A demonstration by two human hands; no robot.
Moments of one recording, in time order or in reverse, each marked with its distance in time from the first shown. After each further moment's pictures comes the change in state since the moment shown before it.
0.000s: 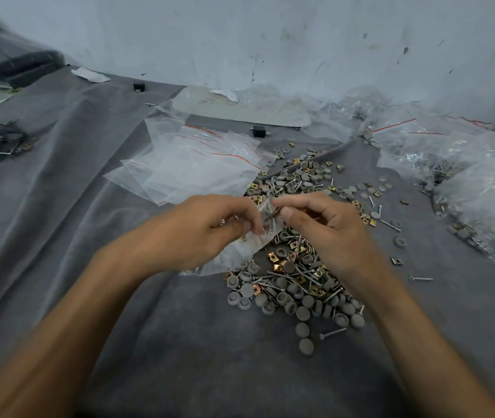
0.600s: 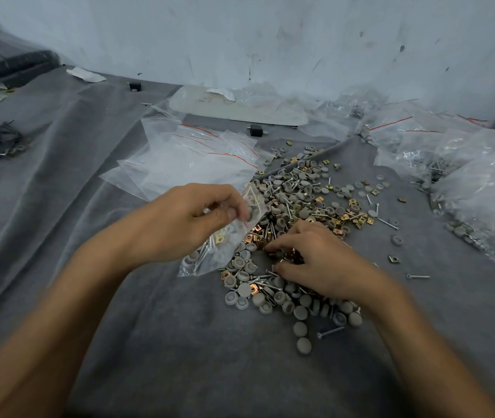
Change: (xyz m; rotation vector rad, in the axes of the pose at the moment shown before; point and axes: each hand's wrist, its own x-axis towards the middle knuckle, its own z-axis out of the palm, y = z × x) left_hand -0.002 -0.011 -0.012 -0.030 0.079 0.027; right_hand -0.002 0.019 -0.006 -0.816 -0.504 0.143
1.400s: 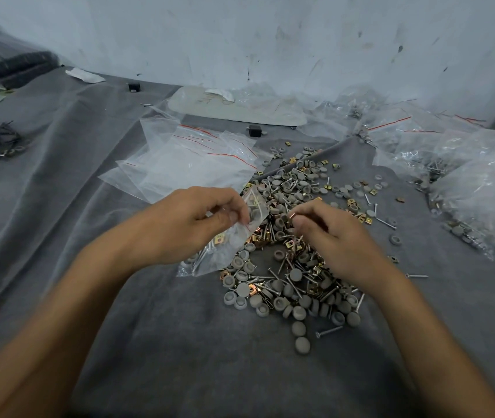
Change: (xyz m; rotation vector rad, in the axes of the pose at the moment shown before) left_hand 0.000 0.007 0.003 0.001 -0.024 -0.026; right_hand -0.011 0.007 -0.011 0.551 0.356 0.010
